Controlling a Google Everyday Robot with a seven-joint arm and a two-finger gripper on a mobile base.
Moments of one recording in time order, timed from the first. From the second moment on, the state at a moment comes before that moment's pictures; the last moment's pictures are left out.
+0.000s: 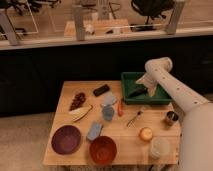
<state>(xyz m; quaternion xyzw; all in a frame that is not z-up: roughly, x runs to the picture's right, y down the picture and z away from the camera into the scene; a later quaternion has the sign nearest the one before) 0.273 0.011 0.937 -0.19 -0.09 -0.32 0.92</state>
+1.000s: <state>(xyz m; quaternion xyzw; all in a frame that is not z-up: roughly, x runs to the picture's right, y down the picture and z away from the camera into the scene) 0.277 0.025 0.972 -0.22 -0.11 -0.31 0.92</state>
